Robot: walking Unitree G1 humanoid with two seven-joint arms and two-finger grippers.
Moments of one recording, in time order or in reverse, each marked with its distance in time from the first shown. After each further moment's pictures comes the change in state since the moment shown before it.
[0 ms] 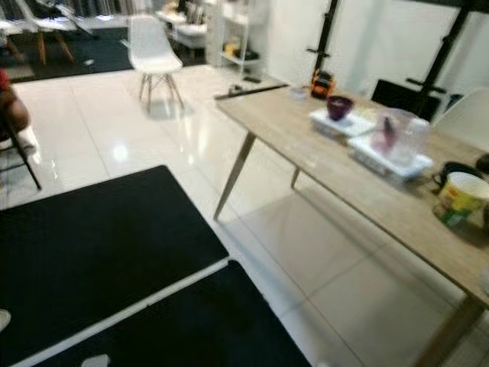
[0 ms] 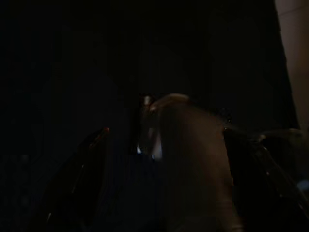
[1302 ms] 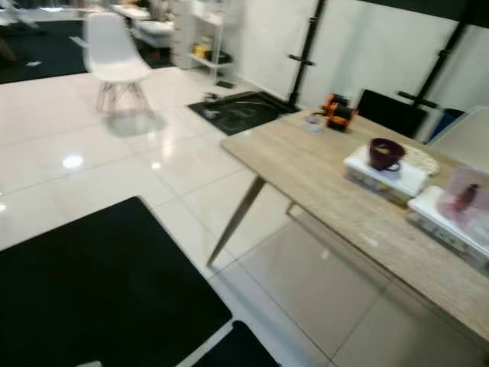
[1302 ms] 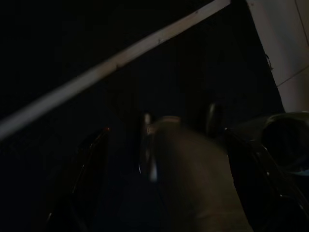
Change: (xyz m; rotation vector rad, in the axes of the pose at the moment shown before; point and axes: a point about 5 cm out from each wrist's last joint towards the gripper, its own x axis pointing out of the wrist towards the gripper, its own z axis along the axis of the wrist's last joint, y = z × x) left arm 0.000 0.003 0.005 0.008 -0.010 0.002; right arm 0.001 0.009 -0.009 -0.002 0.058 -0.002
